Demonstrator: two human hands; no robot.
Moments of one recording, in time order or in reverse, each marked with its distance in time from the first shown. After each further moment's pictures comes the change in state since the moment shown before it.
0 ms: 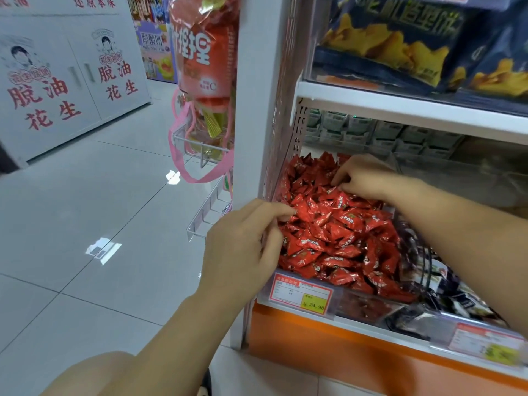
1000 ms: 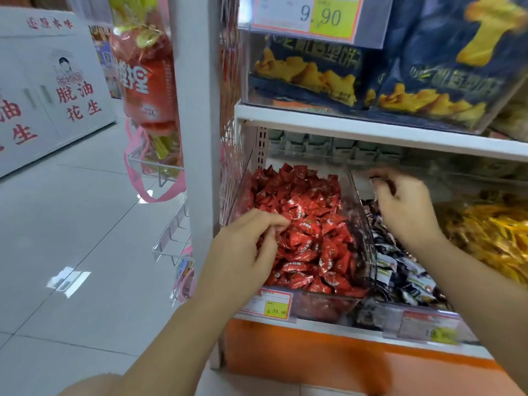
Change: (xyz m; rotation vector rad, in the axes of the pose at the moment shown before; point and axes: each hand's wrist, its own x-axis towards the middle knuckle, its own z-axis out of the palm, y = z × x) left_hand 0.012 0.021 0.030 -0.137 -0.152 0.004; right_hand -0.116 0.032 -0.004 0.550 0.684 0.228
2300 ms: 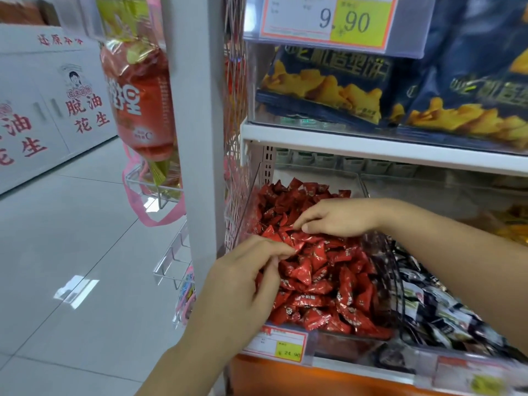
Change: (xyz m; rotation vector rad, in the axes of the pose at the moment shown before) left_hand 0.003 -0.003 -0.010 -0.001 -0.044 0.016; right_hand 0.056 -0.054 0.056 -0.362 -1.154 -0.240
